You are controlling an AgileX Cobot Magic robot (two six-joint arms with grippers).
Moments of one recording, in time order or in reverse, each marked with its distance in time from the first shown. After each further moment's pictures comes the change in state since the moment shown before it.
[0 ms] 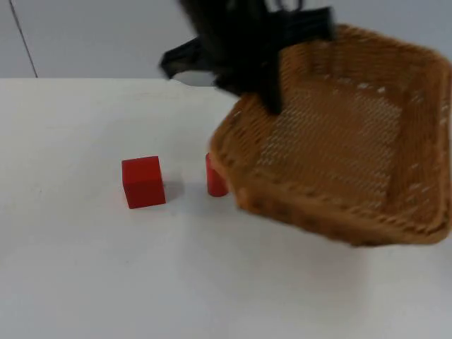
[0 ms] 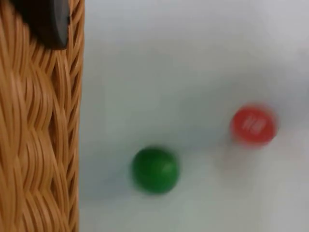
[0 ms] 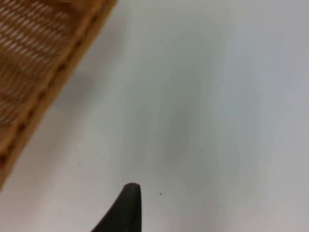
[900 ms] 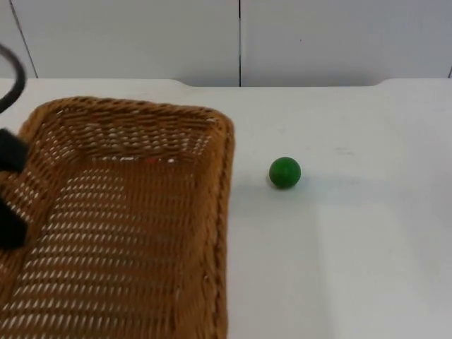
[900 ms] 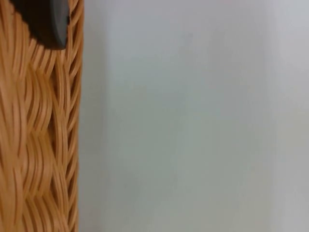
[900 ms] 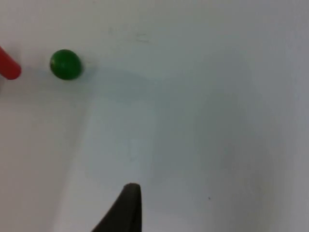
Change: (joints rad) right arm 0.000 0.000 0.000 0.222 -0.002 -0.201; left arm 0.524 -0.784 1.001 -0.221 -0.100 0.376
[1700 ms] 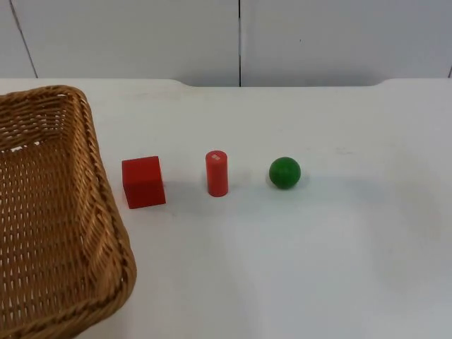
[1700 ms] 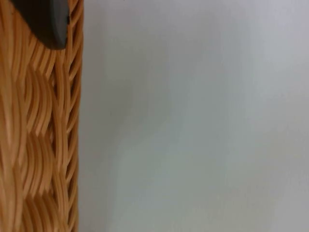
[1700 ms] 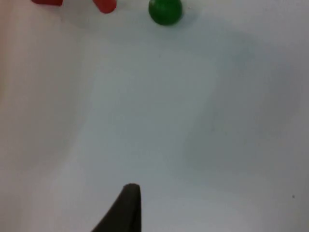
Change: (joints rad) right arm 0.065 0.248 -0.094 0.269 0.107 -0.350; left arm 0.567 -0.017 0.134 -0.239 0.009 0.361
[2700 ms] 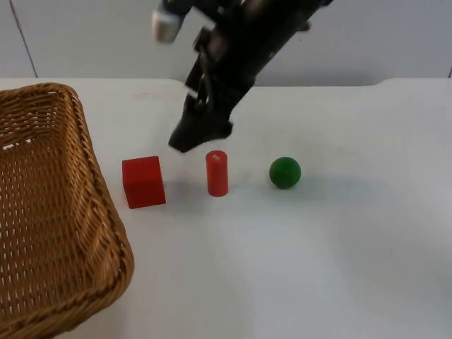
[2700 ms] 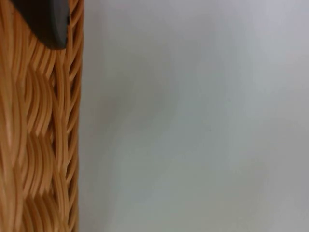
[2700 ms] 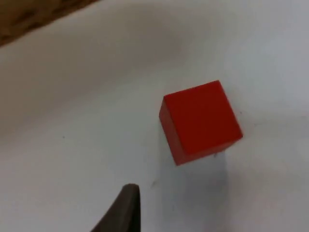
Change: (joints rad) right arm 0.464 1.158 -1.141 0.096 -0.015 -0.665; left arm 0.000 0.000 0.000 0.000 -0.020 -0.023
